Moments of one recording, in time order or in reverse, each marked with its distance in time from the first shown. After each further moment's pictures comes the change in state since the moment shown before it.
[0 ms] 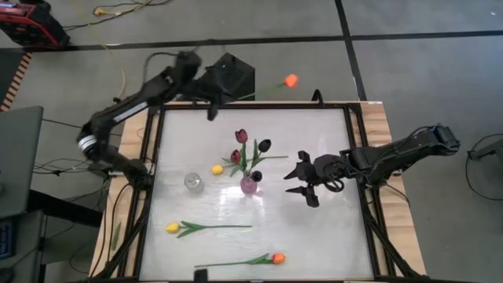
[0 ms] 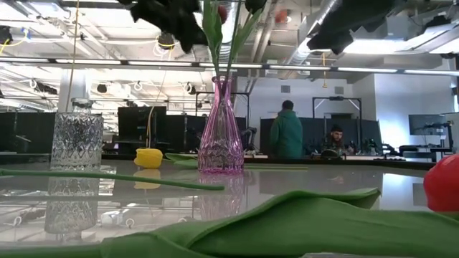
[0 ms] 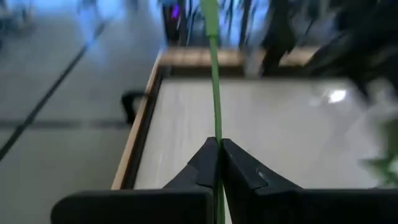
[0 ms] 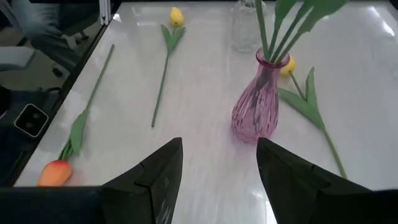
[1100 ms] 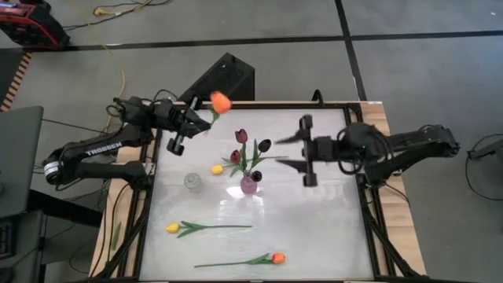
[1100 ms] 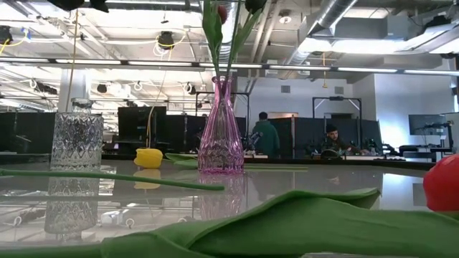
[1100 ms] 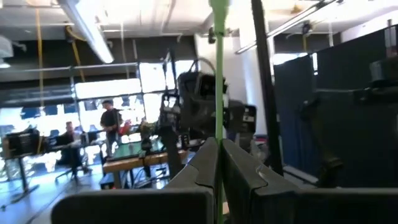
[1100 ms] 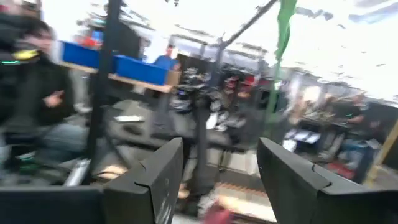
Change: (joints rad) left arm -0.230 -0.454 -0.617 1.123 0.128 -0.525; right arm -0.088 0.043 0.317 0.469 0.001 -0.399
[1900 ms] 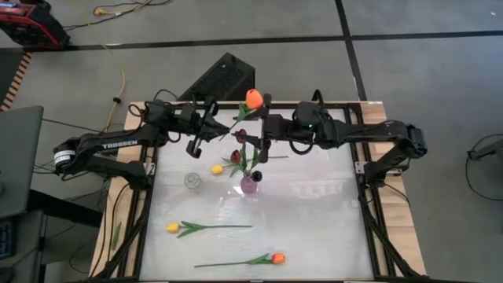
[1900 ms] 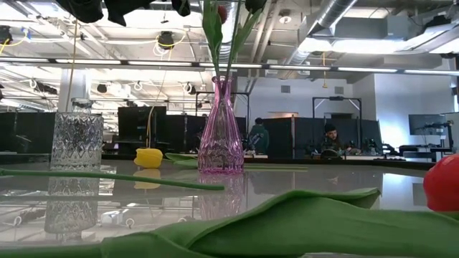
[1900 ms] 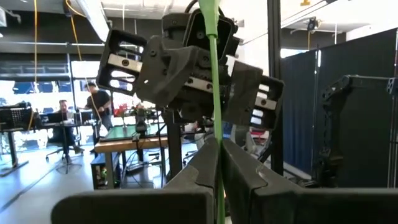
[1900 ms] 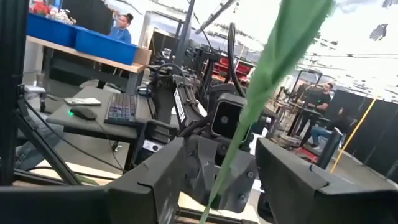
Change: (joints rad) left arm -0.064 0.170 0.000 0.085 -0.063 -0.003; right arm -0.187 0.385 0.346 -0.003 -0.090 -0.028
